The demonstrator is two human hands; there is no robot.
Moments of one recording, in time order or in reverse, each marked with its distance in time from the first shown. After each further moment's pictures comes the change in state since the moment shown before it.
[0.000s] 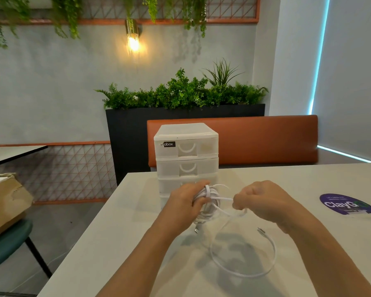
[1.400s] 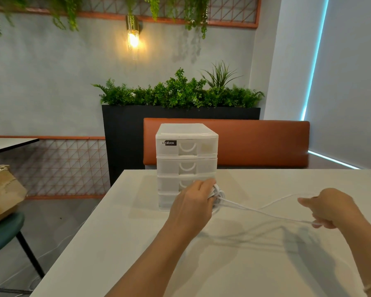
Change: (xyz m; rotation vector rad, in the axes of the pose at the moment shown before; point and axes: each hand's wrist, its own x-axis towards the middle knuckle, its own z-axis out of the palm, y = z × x) left_hand -0.006 0.015 0.013 0.197 0.177 0.201; right_hand 0.022 0.068 -0.090 -0.515 0.324 0.509
